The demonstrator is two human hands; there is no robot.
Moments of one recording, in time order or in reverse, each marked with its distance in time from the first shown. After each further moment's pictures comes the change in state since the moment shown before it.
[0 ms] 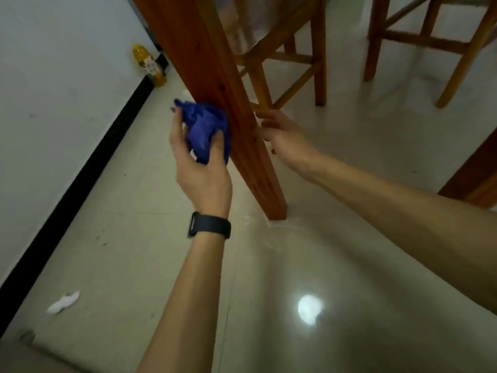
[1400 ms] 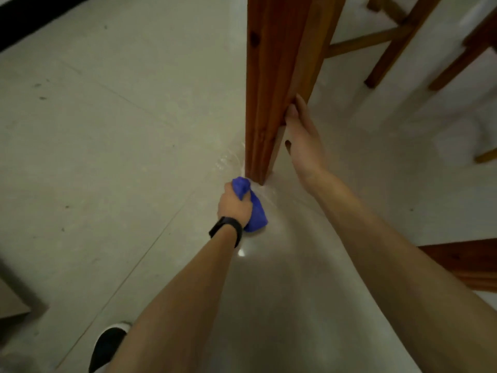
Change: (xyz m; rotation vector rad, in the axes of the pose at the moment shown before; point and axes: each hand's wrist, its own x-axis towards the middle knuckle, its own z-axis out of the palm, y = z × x) left_hand -0.162 -0.226 0.074 0.290 -0.314 -1.020; right_hand 0.027 0.115 0.014 -0.019 -0.126 0.133
